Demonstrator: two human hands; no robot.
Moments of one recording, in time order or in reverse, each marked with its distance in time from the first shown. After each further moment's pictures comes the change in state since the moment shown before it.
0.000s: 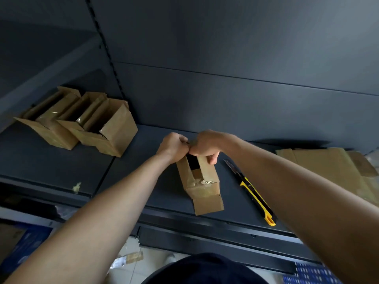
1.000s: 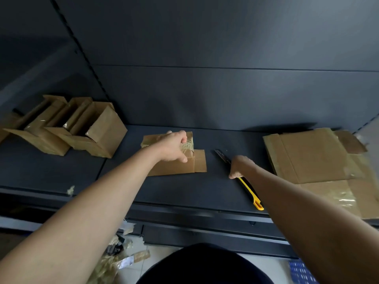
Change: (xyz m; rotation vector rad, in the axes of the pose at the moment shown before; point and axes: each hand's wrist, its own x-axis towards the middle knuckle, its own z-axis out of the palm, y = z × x) left_hand -0.014 0.026 0.006 0.516 -0.284 0.149; right_hand 0.000 0.136 0.099 0.125 -0.005 0.475
